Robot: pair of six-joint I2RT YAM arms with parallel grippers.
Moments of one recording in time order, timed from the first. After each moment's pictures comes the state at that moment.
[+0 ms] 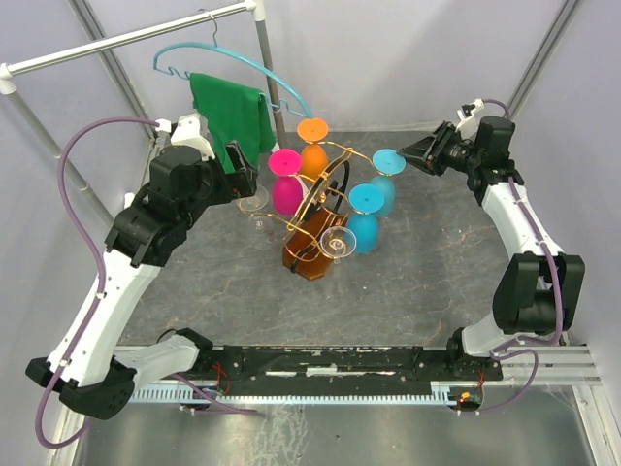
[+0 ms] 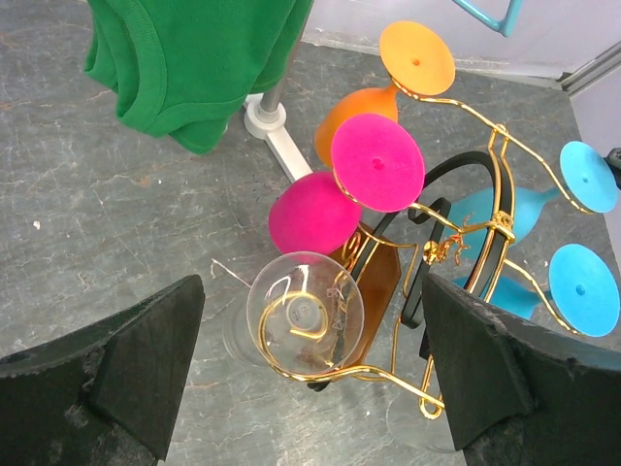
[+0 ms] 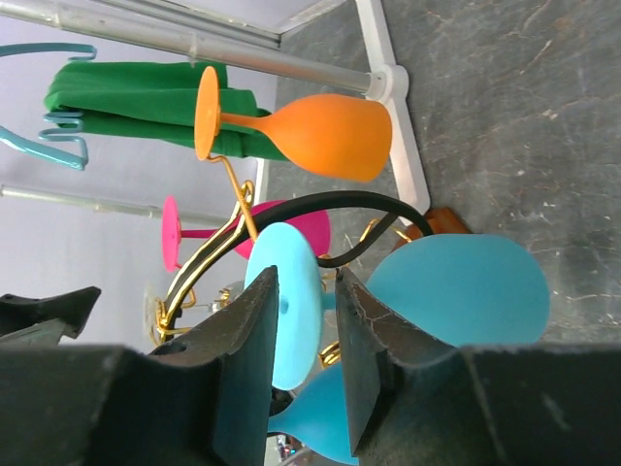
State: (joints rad) left arm -0.51 1.08 1.47 -0.77 -0.28 -0.44; right arm -0.05 1.54 1.26 -0.11 -0.78 0.83
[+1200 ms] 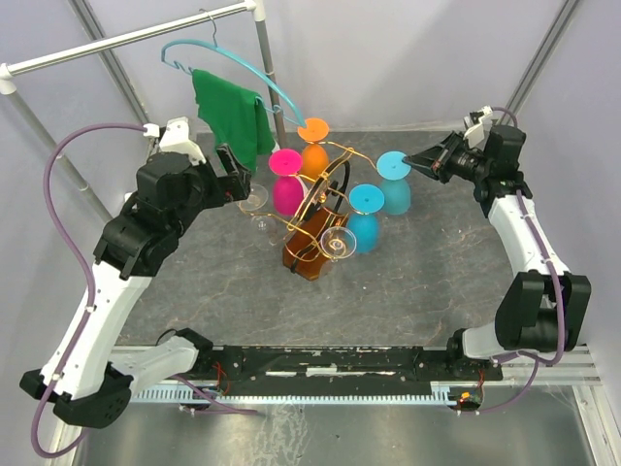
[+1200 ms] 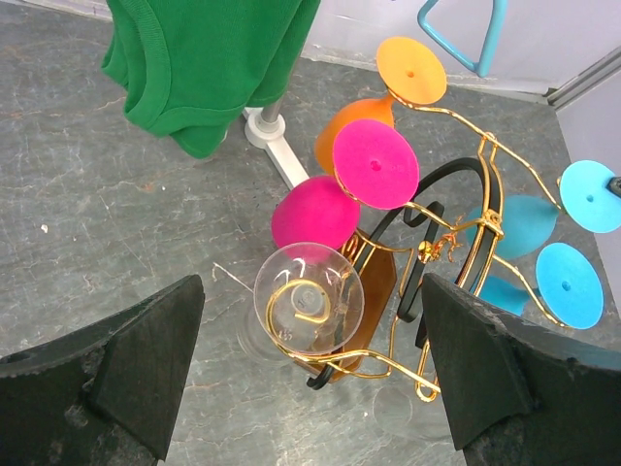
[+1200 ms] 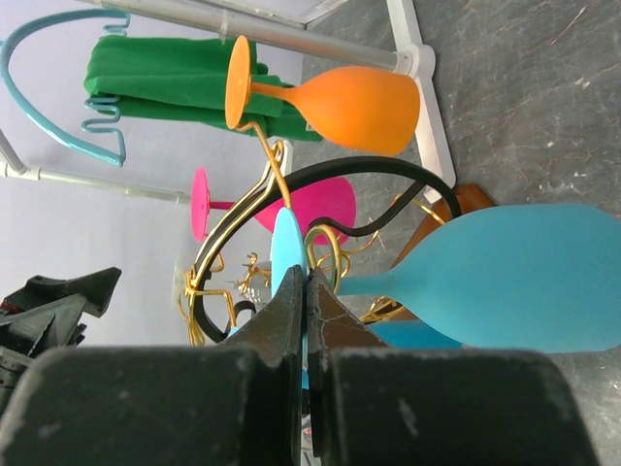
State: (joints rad) left arm -0.51 1.03 1.46 -0.78 -0.29 -0.44; right arm -0.09 1.44 1.17 -0.07 -0.85 0.90
